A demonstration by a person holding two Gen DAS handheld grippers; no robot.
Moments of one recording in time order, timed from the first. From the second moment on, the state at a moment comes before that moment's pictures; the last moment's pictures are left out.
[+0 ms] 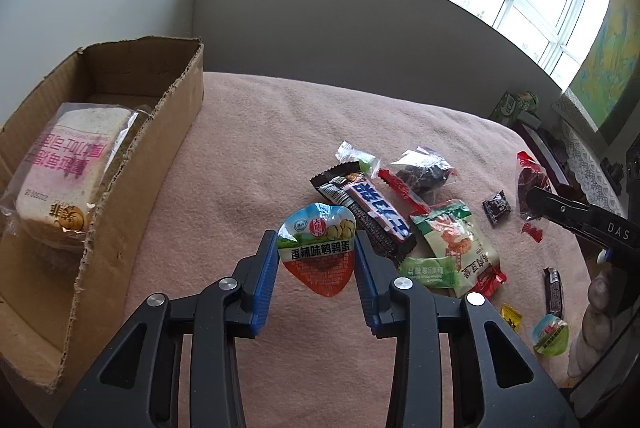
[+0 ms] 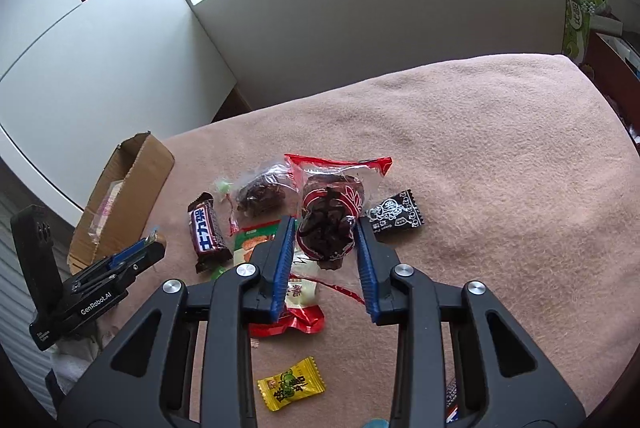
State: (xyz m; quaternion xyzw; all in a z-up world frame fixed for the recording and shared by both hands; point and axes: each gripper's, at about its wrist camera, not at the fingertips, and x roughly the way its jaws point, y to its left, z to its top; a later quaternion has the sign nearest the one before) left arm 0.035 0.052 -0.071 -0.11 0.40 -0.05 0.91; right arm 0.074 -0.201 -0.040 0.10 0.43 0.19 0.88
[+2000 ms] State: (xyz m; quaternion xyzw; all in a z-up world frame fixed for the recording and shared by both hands) left arm -0.031 0.221 -0.025 -0.18 0.29 0.09 0.93; right arm 0.042 0.023 0.008 0.03 0.37 0.37 0.85
